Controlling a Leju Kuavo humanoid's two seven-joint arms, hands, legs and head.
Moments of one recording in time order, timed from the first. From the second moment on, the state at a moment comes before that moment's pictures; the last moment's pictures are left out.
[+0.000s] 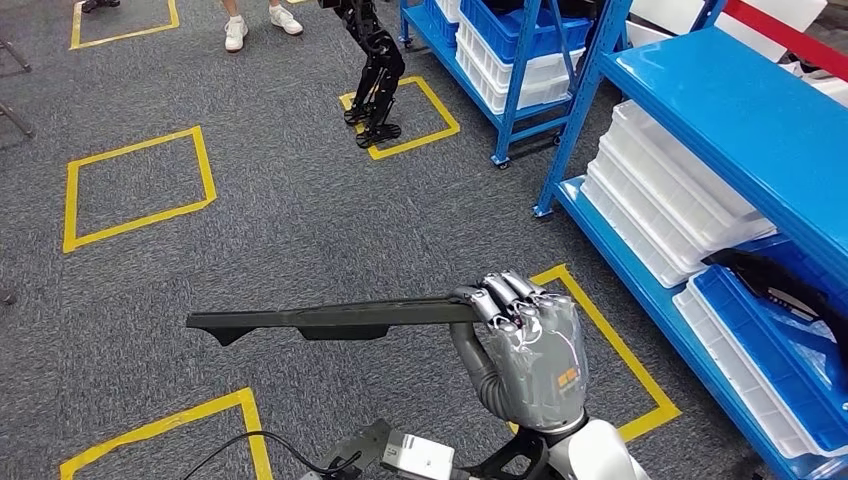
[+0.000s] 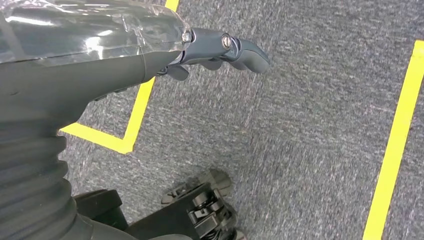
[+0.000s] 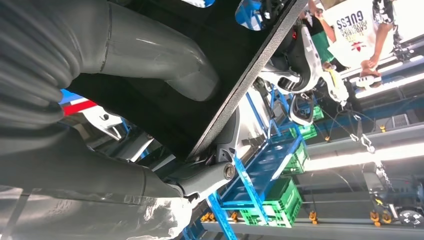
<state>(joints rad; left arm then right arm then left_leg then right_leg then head) -0.22 -0.05 -1.05 -0.37 0.54 0.49 -0.28 -0.43 -0.08 0.98 -1.83 1.08 -0.38 0.24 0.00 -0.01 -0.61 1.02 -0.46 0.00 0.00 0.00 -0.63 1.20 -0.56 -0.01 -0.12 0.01</state>
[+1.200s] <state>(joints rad) -0.23 -0.05 -1.05 -0.37 0.55 0.48 -0.28 -0.44 -0.07 0.98 -1.79 1.04 -0.38 0.23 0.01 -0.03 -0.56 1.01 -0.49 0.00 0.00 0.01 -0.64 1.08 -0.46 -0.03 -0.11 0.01</state>
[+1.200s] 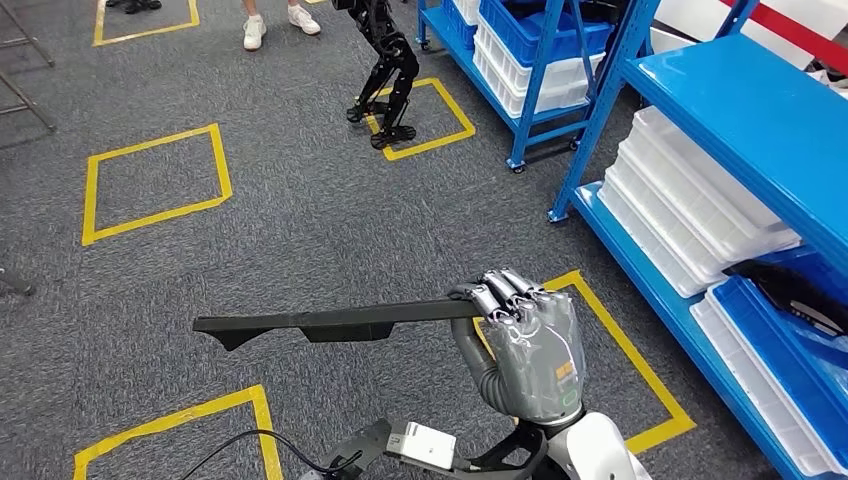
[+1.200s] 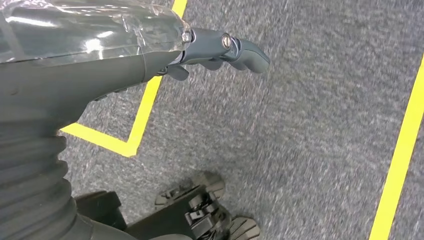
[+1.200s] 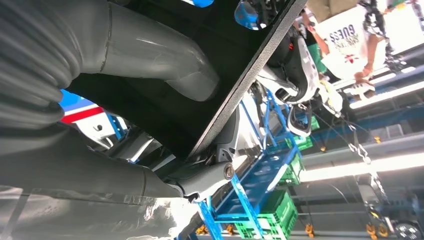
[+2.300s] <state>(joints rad) -0.22 -0.05 -1.05 -0.38 0.54 0.49 -0.28 -0.44 -0.07 0.98 -1.78 1.06 -0.36 0.25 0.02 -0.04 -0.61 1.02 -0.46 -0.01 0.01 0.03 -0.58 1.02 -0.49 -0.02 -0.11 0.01</state>
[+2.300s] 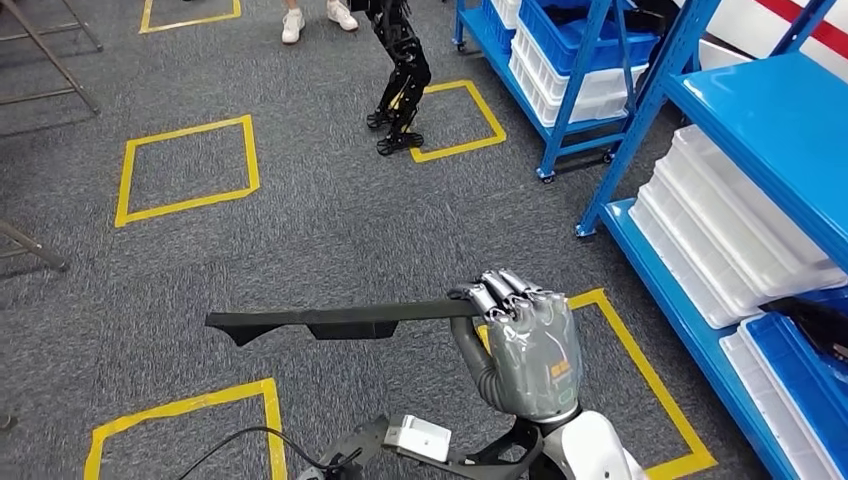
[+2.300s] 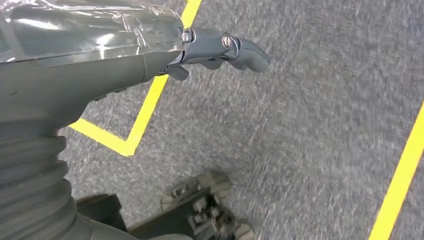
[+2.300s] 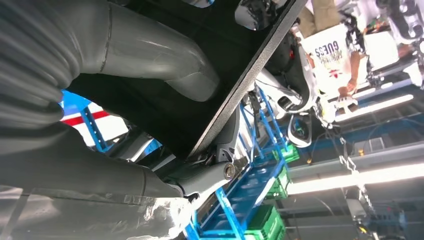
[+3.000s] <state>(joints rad) -0.22 -0.05 -1.05 -0.38 0.54 0.50 -0.28 -0.45 -0.06 0.98 -1.78 1.06 -0.33 0.25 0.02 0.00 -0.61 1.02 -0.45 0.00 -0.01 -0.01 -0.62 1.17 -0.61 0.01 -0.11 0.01</state>
